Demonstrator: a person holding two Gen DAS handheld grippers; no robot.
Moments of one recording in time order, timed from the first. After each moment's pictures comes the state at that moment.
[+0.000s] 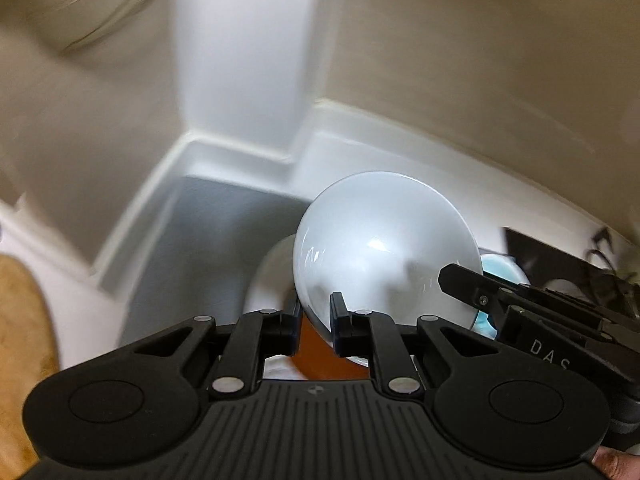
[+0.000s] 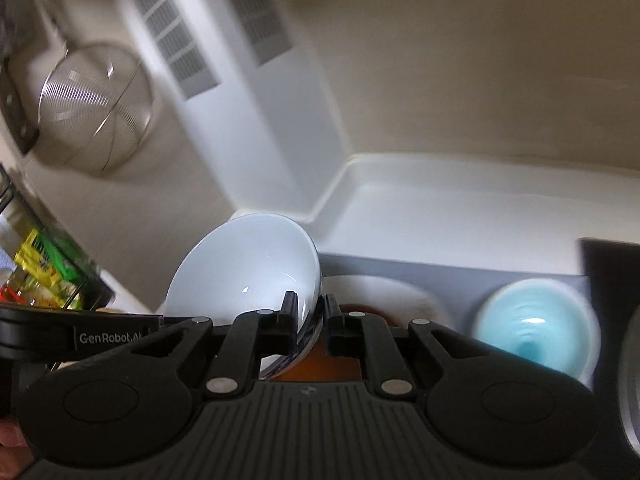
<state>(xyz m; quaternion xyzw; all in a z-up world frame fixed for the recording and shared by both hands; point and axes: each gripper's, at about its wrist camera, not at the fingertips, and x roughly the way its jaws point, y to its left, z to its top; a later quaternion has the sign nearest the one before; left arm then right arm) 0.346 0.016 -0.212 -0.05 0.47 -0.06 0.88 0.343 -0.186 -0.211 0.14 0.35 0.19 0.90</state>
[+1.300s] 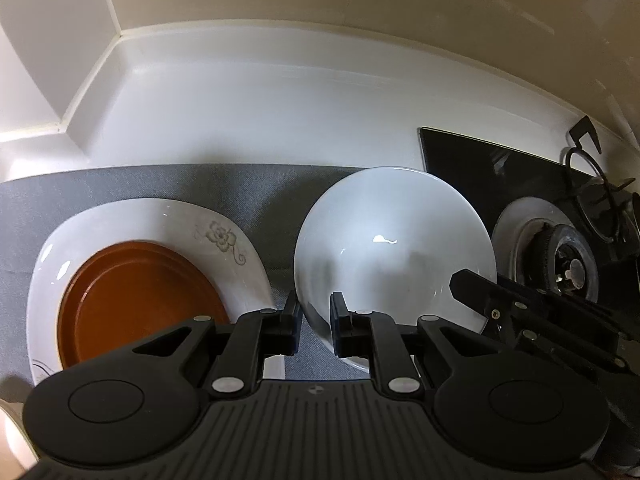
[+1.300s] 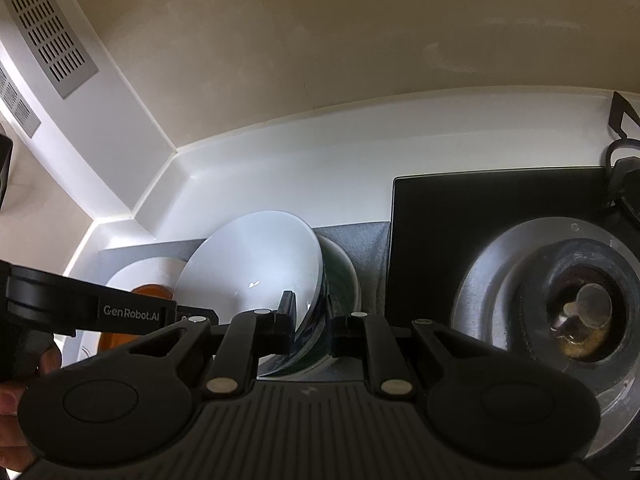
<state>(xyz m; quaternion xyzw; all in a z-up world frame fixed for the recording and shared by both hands) 0.411 -0.162 -0.306 0.03 0.57 -0.14 0.81 0.356 -0.344 -0.300 0.19 0.40 0.08 0.90</state>
